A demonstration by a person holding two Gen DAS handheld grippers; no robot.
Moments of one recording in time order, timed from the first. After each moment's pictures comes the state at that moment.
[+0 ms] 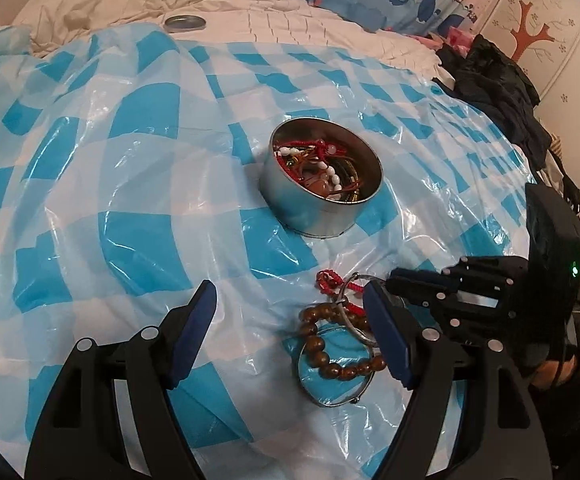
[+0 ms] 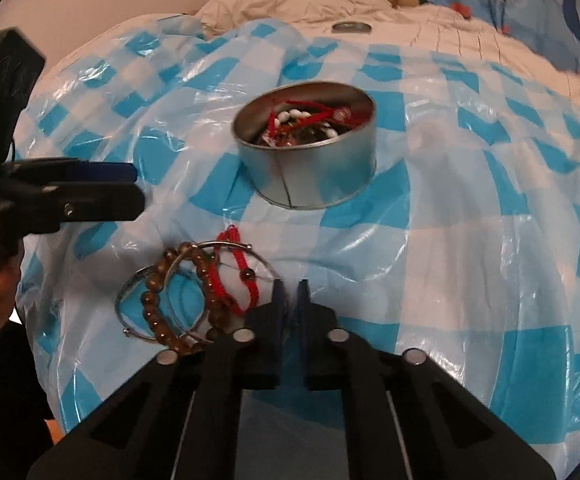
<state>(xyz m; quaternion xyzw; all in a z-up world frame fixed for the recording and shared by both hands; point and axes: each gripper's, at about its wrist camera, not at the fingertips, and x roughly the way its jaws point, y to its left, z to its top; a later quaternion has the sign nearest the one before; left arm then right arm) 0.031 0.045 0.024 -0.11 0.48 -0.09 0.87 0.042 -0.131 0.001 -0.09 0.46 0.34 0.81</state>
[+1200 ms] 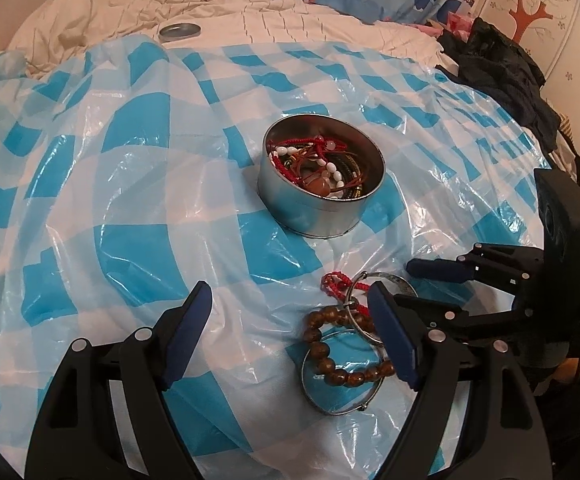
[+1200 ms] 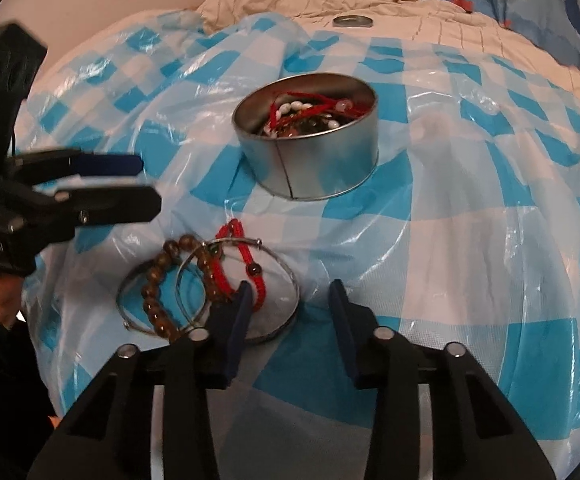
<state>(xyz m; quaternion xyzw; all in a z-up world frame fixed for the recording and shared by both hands) 0.036 0.028 0.022 -0.06 0.48 -0.08 0.87 0.041 -0.129 -0.003 -0.10 0.47 0.34 0.81</state>
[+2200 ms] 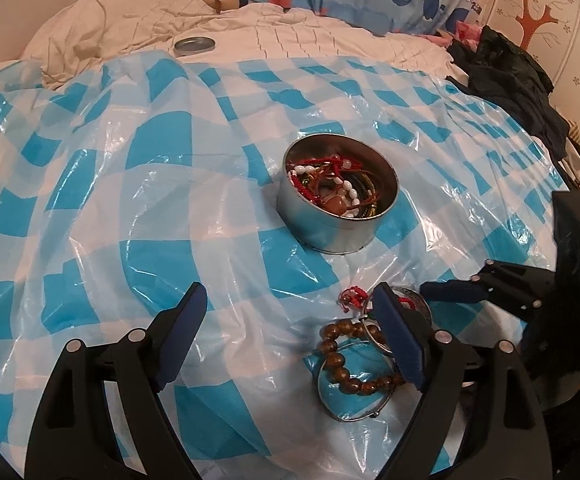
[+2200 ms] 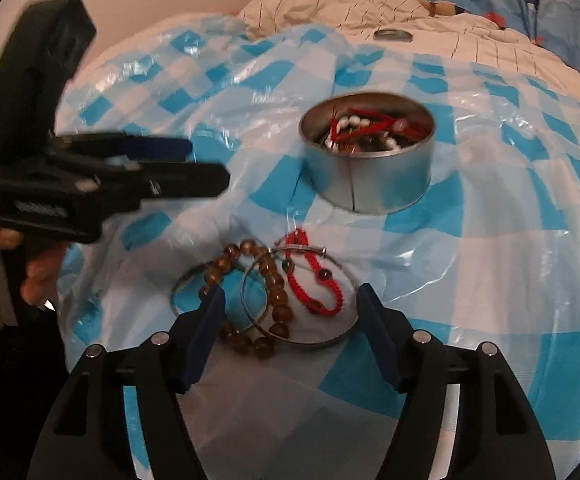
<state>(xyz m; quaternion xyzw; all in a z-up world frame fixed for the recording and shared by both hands) 0.035 0.036 0.032 -0.06 0.46 -0.05 0.88 0.025 -0.113 0.005 -0.09 0.46 0.39 0.79</state>
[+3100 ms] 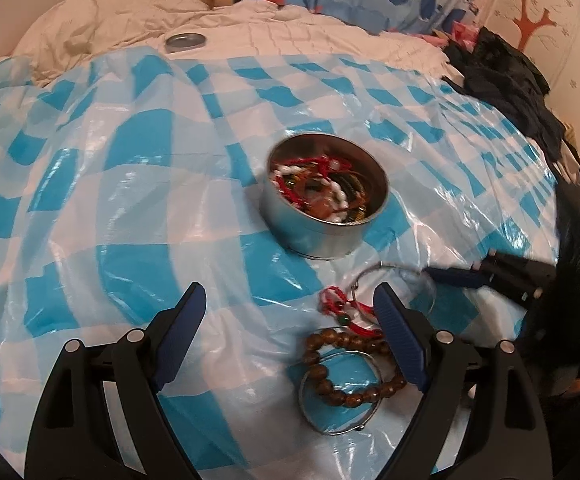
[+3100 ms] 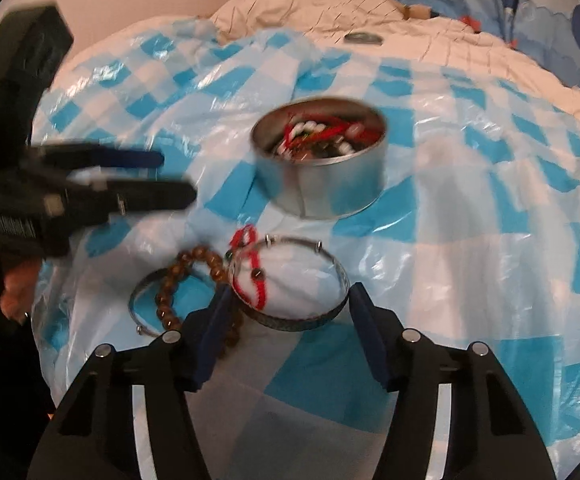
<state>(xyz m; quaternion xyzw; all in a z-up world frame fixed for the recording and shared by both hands) 0.045 0.022 0.025 -0.06 0.47 -0.07 0.88 0.040 -0.133 0.013 -0.09 0.44 0.35 0.82</state>
